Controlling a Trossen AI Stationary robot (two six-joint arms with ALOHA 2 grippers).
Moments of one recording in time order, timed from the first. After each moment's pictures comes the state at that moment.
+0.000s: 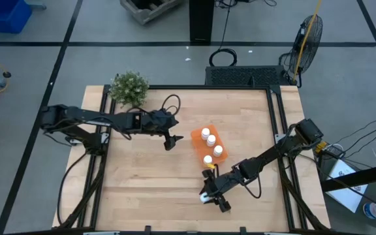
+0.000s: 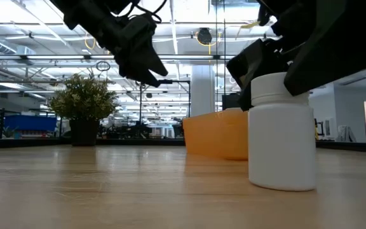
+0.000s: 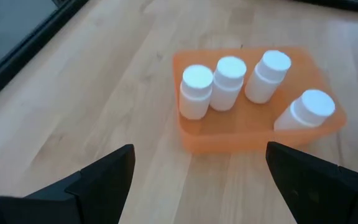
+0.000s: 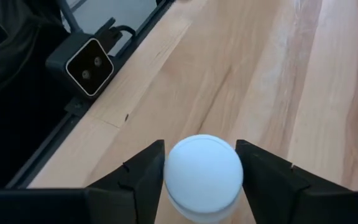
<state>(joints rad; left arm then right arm) 0.09 1.41 0.87 -0.11 -0.10 -0.16 0.49 1.80 0.87 0.30 -0.05 0.14</state>
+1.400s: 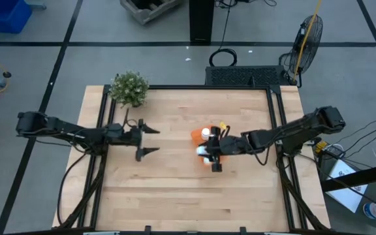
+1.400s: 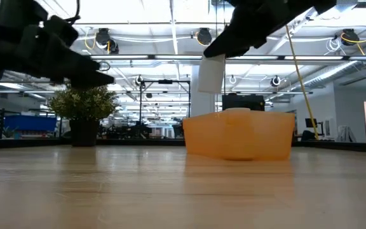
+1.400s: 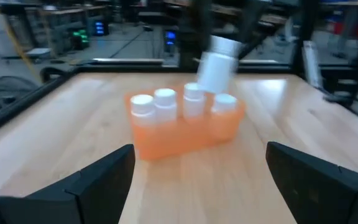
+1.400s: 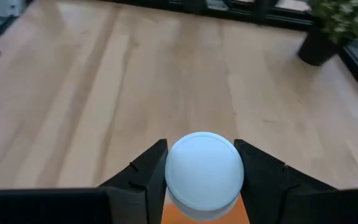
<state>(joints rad) 0.02 0.95 0.08 0.74 0.03 -0.01 0.20 1.44 0.87 0.01 0.24 0.00</state>
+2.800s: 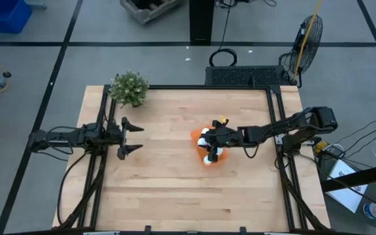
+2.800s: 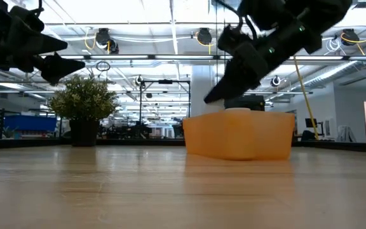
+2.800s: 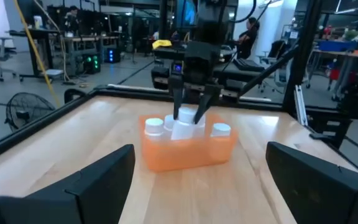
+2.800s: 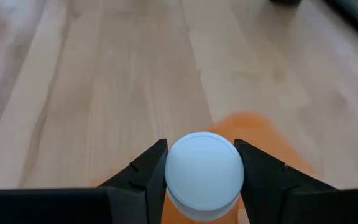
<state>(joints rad) -0.01 0.04 0.02 0.01 -0.02 -0.09 0.04 1.53 0.73 0.20 0.18 0.08</state>
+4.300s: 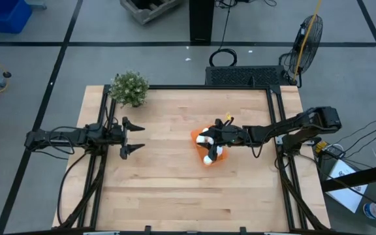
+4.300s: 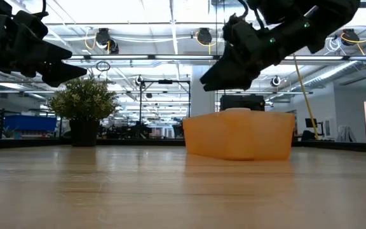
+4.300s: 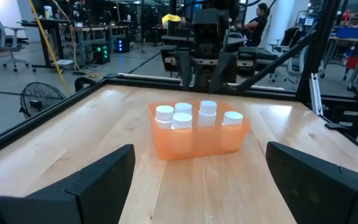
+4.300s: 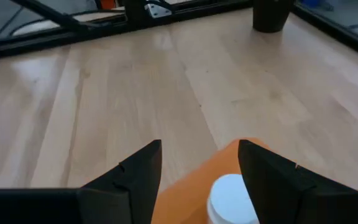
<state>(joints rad) -0.01 0.09 0.01 0.01 -0.05 -0.09 0.04 1.48 0.66 0.36 0.18 0.22</state>
